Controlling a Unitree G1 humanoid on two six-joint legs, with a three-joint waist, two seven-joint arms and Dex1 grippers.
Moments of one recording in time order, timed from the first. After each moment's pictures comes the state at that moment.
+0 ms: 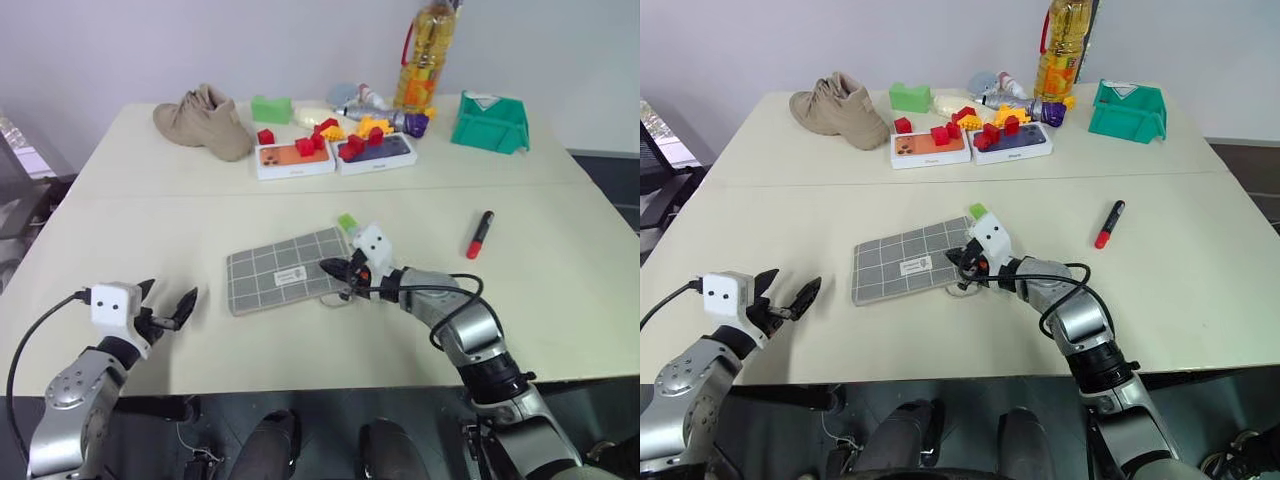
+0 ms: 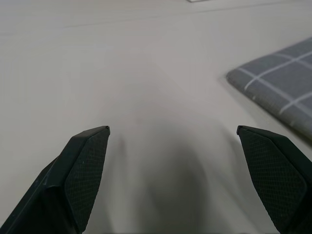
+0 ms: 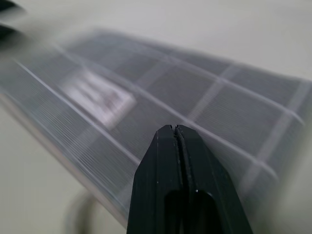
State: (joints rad) left arm 0.19 0.45 0.36 -0.24 -0.36 0.25 -0.48; right arm -0.45 -0.32 0.24 0.01 0.23 0.58 0.59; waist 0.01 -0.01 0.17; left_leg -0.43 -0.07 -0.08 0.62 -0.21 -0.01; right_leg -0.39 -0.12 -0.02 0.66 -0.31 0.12
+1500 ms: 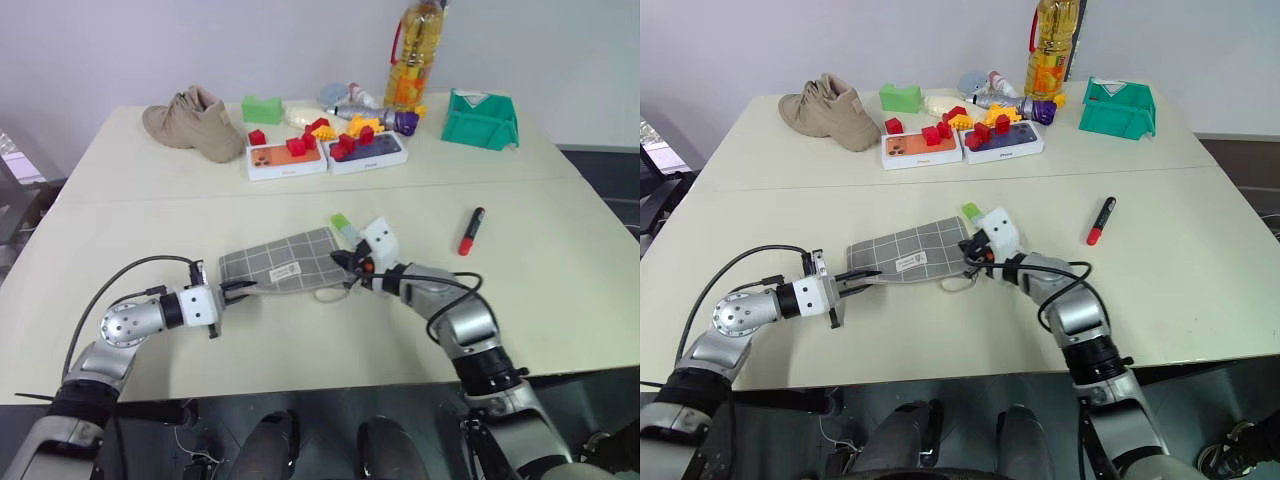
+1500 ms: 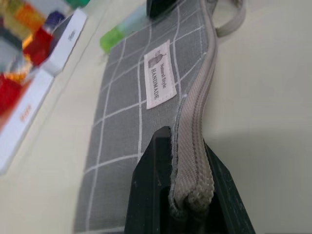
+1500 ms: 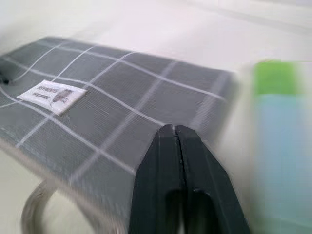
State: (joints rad) left arm -0.21 0.67 -0.11 0.29 -0.11 -0.53 -0.84; right arm -0.48 -0.35 0.13 0.00 0.24 0.56 0.62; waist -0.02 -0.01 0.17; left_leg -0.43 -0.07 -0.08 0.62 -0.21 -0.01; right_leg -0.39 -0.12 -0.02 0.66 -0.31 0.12
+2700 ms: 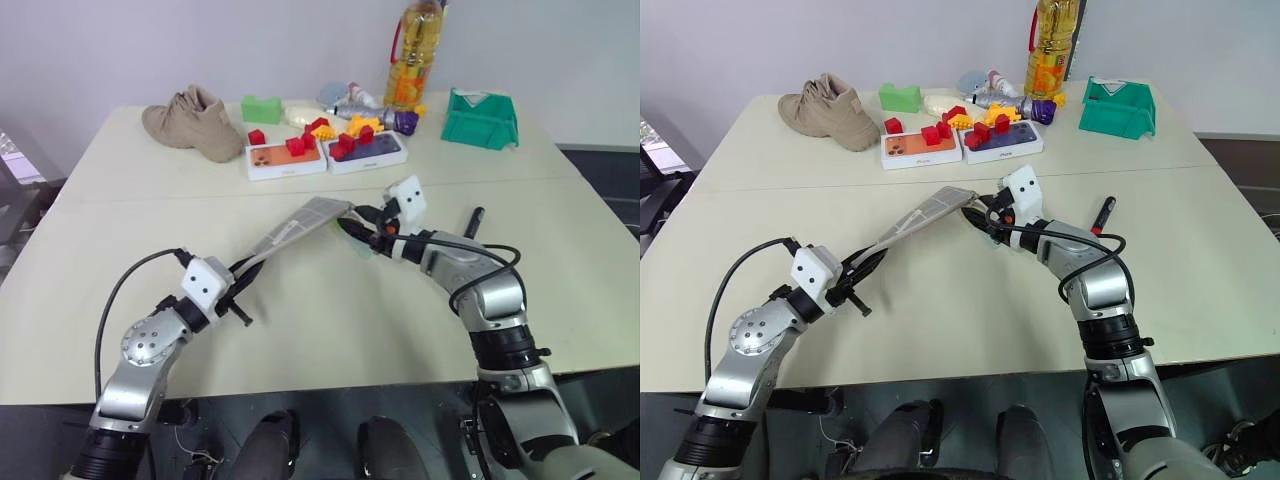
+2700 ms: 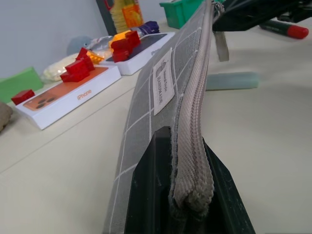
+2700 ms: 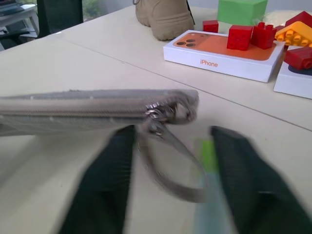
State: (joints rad) left arm -0.04 0.46 0.00 -0.19 -0.21 -0.05 -0.58; right arm -0.58 -0.32 0.04 0.01 0.32 0.60 0.60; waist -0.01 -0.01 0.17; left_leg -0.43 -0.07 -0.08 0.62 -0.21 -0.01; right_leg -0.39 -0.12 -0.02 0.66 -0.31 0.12
